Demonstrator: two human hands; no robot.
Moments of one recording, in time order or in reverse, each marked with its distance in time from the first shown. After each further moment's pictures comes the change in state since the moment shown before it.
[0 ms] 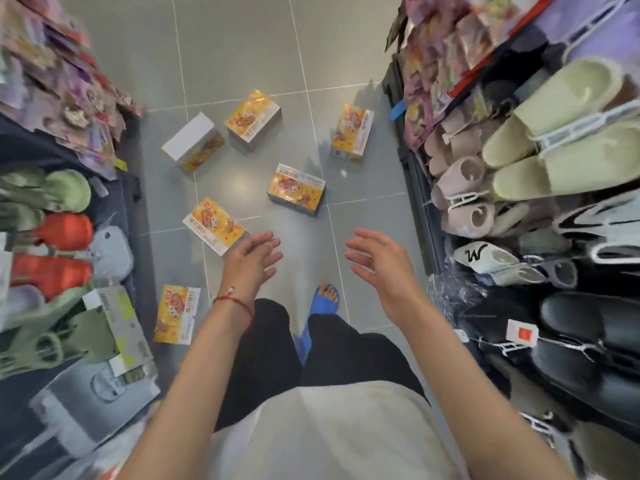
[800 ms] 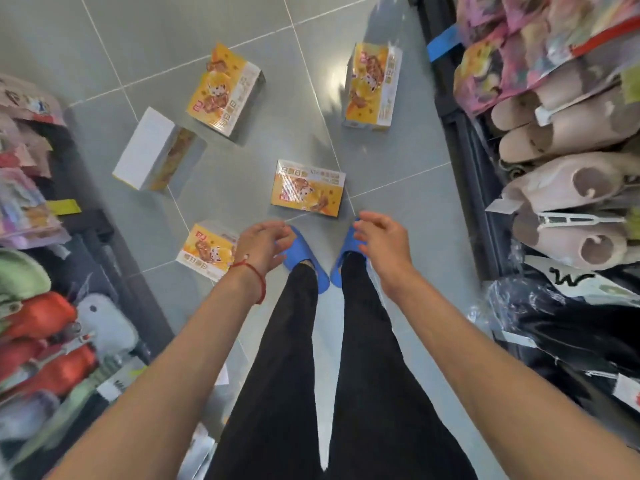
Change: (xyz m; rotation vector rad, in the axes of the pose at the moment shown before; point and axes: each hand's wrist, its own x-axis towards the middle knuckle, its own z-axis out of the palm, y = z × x) left_hand 0.386 0.100 0.059 0.216 -0.054 -0.367; right_hand 0.353 -0.048 0.137 -0.099 0.278 0.186
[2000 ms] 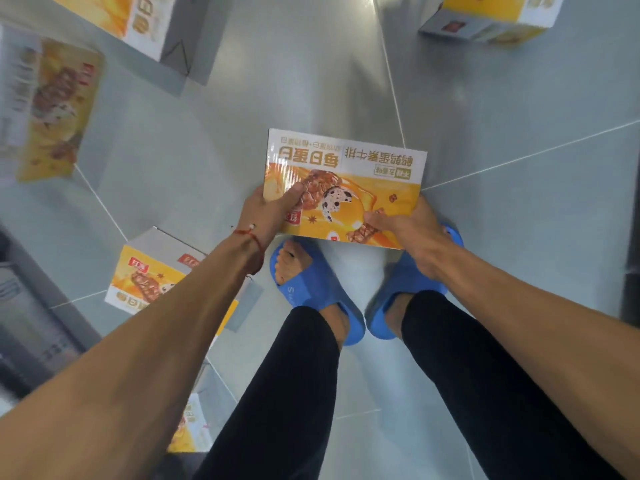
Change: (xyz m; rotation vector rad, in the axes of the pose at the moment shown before) left_hand 0.440 -0.089 0.042 0.312 -0.027 0.076; right_hand 0.400 0.168 0.120 -0.248 -0.276 0.090
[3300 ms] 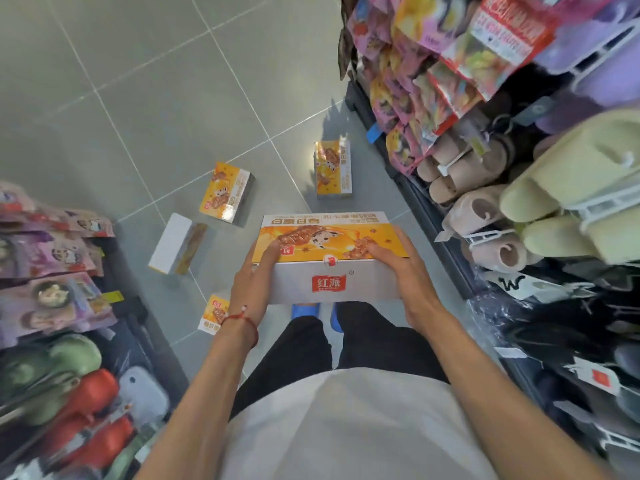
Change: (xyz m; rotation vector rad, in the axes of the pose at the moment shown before) left_hand -0.623 0.183 -0.043 -0.025 0.058 0.339; right_hand -0.608 -0.138 -0.157 0.357 0.147 -0.324
